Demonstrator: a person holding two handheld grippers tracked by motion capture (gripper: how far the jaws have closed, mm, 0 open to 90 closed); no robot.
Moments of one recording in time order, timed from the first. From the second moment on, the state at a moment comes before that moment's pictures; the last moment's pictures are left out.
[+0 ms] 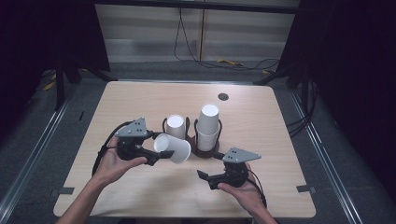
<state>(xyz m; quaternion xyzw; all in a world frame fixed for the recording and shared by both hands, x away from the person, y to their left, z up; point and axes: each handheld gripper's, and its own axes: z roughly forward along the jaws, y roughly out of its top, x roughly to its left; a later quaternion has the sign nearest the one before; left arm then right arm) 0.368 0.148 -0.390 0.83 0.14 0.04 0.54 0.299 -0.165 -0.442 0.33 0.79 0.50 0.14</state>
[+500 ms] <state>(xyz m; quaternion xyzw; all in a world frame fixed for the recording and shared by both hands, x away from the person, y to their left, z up) 0.362 0.139 -0.412 0.83 0.13 0.01 0.55 0.294 -0.162 -0.447 0.31 0.78 0.53 0.13</state>
